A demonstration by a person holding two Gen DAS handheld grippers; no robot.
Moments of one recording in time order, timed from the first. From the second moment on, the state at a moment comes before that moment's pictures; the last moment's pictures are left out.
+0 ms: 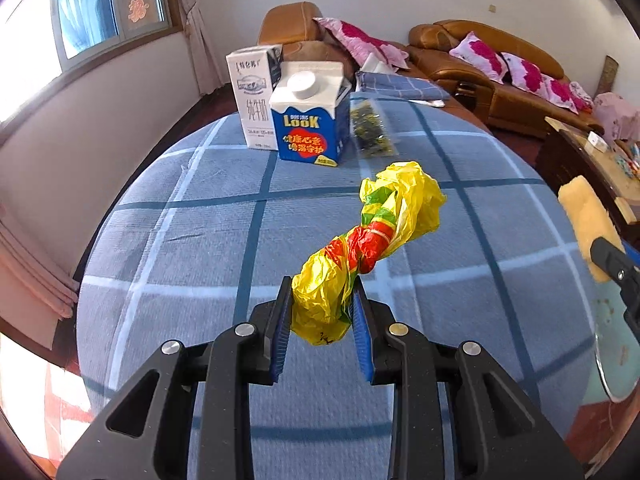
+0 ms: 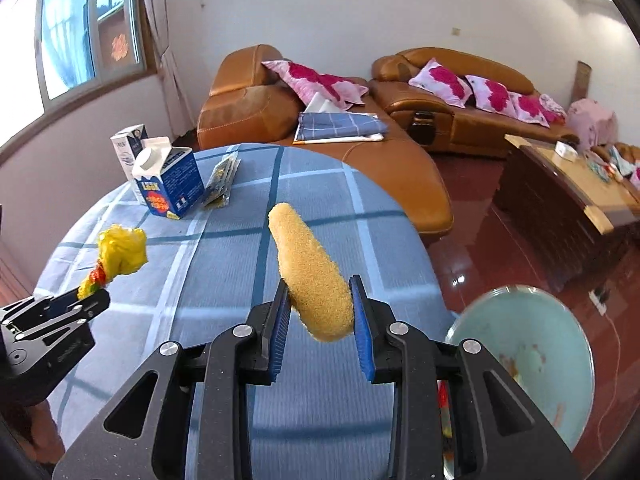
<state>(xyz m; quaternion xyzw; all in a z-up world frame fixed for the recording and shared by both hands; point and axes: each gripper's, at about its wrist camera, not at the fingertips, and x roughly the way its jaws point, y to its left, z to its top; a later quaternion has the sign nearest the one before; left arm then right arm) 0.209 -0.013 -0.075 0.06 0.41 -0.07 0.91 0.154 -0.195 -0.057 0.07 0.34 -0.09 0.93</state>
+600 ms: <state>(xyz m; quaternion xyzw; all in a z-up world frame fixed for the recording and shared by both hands) 0.145 -0.035 -0.056 0.09 0.38 -0.09 0.91 0.076 -0.213 -0.051 0.09 0.31 -0.13 0.94</state>
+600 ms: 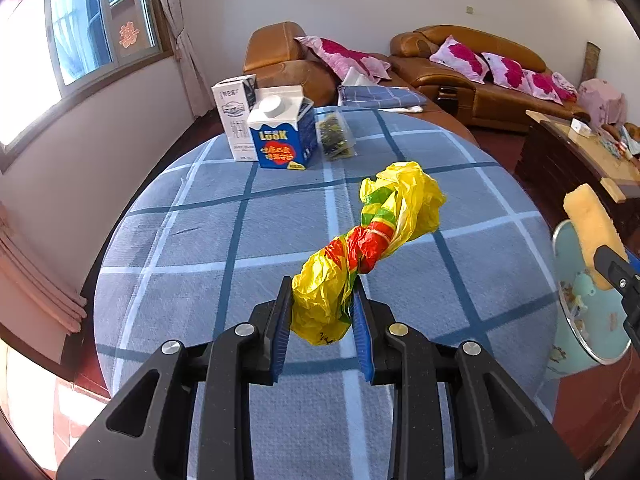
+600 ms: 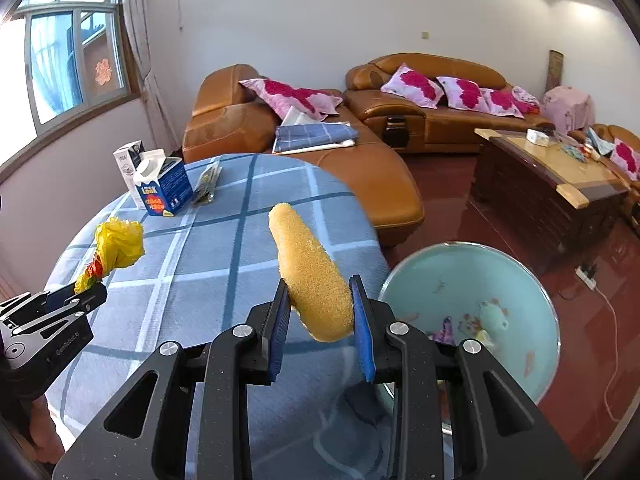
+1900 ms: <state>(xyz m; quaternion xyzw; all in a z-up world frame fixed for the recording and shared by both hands) 0.087 -0.159 -0.040 0.16 0.35 -0.17 0.91 -0.014 -0.317 -0.066 0.15 0.28 -0.25 0.92</state>
